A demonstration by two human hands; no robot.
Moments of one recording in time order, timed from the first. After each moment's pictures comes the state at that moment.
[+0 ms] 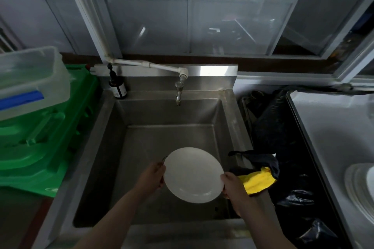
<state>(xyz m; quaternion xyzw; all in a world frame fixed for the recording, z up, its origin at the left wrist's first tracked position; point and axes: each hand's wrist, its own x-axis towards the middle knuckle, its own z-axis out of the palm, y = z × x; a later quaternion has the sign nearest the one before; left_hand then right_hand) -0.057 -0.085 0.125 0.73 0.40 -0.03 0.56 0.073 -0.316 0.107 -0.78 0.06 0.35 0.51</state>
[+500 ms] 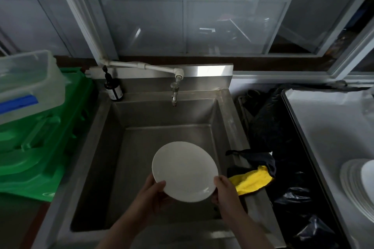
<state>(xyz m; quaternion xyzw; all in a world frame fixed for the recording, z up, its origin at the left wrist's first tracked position) -0.099 -0.127 0.159 0.38 0.33 0.04 0.86 0.033 -0.307 0.136 -0.71 0.10 0.32 0.62</state>
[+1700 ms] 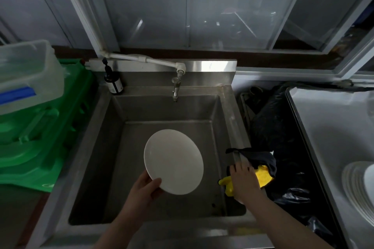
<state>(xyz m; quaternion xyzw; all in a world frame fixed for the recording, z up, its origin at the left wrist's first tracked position) -0.099 -0.127 0.154 0.42 0.40 0.11 0.81 0.114 -0.350 0.101 -0.89 -0.35 0.12 -0.26</state>
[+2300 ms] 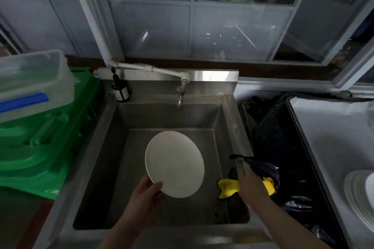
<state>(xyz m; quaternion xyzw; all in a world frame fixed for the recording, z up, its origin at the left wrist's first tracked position) -0.106 -0.126 0.183 0.40 0.39 0.12 0.82 0.119 -0.357 0.116 -0.94 -0.32 0.11 -0.07</state>
